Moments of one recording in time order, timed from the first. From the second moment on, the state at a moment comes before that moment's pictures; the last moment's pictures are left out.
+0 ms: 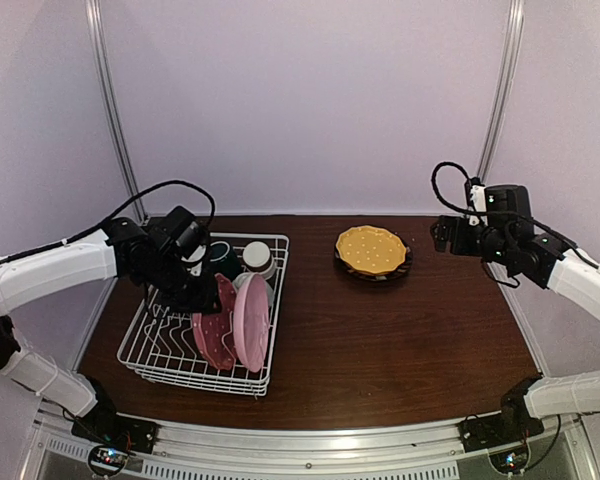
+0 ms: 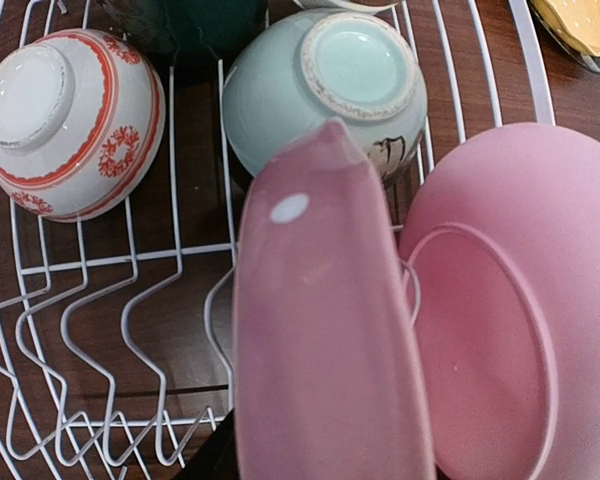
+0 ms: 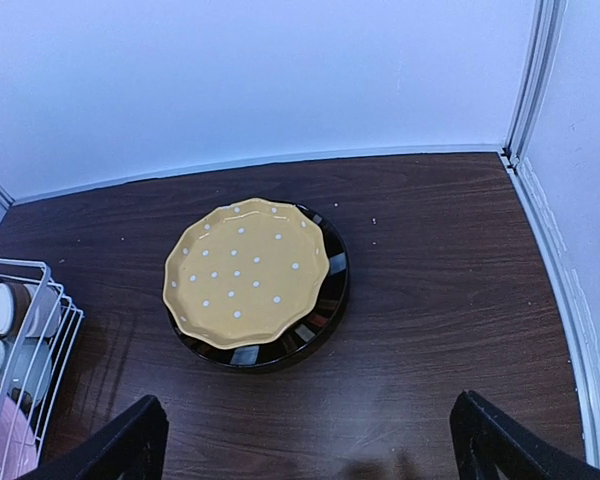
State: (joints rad) left arm -0.72 1.37 1.10 -0.87 0.00 -0.61; right arm 0.39 1.06 0.93 -0.36 0.22 0.32
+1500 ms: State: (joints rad) left arm -0.72 1.41 1.40 -1.13 -0.19 -0.52; right arm 0.38 1.11 0.95 -0.36 0.19 0.34
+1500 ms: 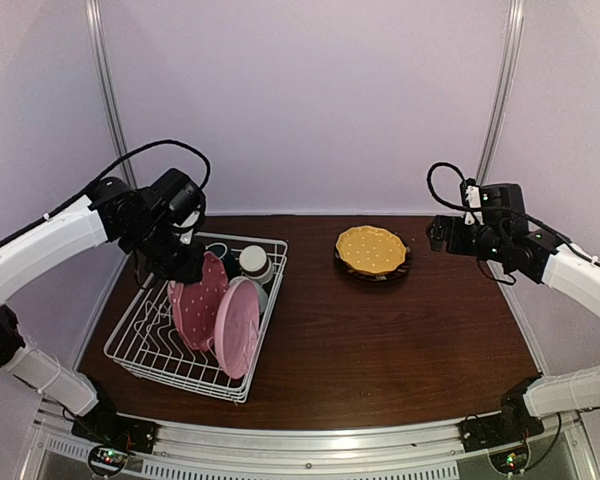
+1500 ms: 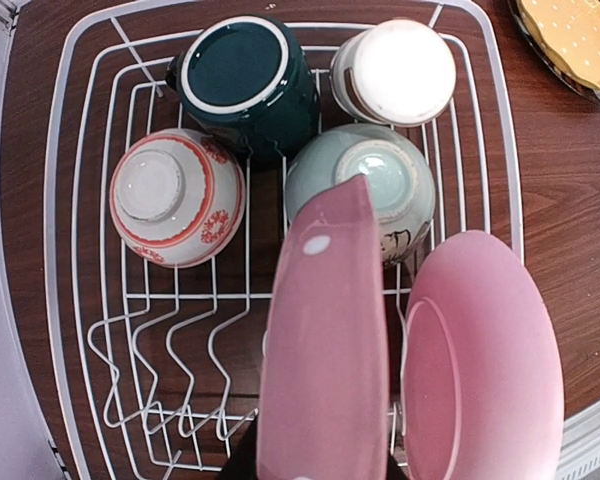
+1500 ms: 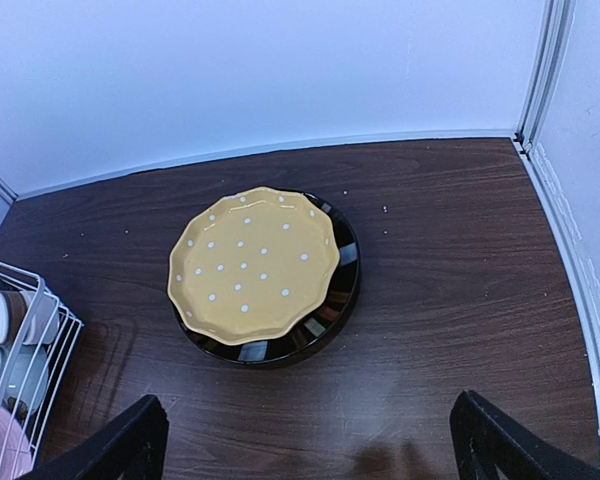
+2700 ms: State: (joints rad) left arm -0.72 1.32 1.63 -1.07 -0.35 -0.37; right arm 0.40 1.19 0.98 -0.27 -0.06 0.39
